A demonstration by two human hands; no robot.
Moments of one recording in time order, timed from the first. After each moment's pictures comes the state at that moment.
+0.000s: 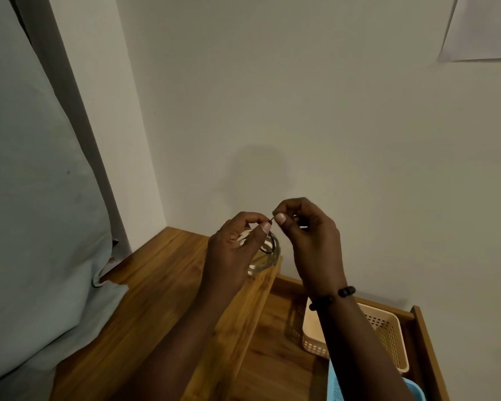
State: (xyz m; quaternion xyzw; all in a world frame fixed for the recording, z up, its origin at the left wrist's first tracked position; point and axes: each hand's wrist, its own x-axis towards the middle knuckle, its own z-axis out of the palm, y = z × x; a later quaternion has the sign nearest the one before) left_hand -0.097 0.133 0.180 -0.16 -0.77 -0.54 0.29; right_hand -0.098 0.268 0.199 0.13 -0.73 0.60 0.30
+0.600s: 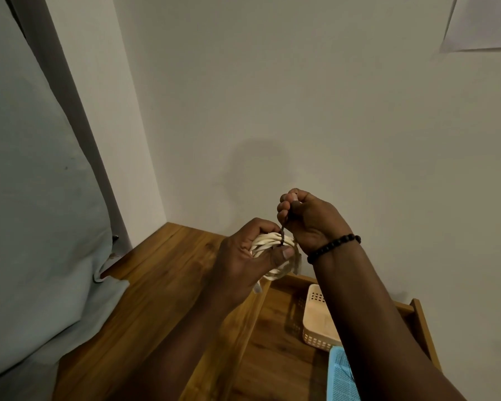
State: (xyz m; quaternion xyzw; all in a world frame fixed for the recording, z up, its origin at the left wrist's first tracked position) left_hand -0.083 0.137 0.174 -0.26 -0.76 -0.57 0.19; right_hand -0.134 0.271 0.226 -0.02 -0.44 0.90 -0.02
